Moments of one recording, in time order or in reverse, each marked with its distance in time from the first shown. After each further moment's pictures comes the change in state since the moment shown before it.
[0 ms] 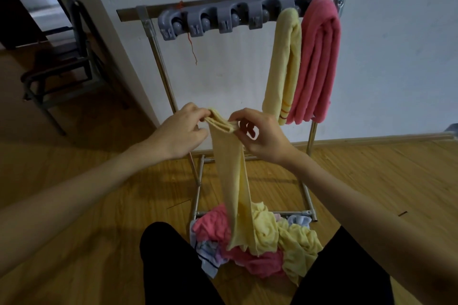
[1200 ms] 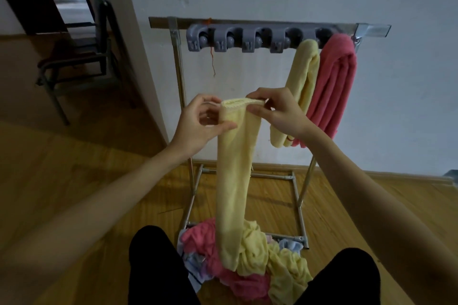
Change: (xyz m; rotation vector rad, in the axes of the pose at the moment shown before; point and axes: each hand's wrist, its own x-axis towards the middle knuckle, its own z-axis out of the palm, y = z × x) left_hand 0.006 -0.004 0.012 -0.865 0.432 0.005; right_hand 0.073 -0.003 -0.043 0.048 -0.185 0.063
